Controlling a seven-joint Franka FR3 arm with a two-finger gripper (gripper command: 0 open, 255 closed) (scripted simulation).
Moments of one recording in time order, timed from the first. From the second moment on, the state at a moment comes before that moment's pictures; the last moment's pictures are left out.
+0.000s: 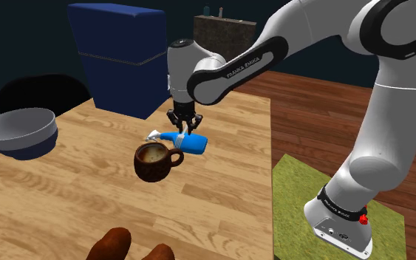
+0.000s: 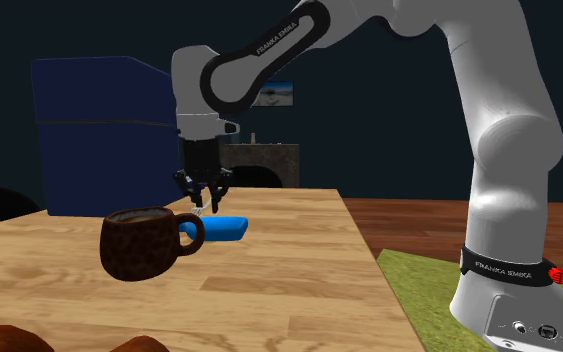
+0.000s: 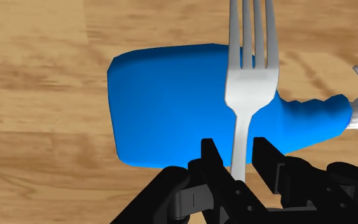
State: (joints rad) arm -0.11 0.27 0.50 -1.97 -0.34 2.19 1.65
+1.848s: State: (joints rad) arm -0.10 0.15 0.55 -1.77 -0.24 1.89 1.60
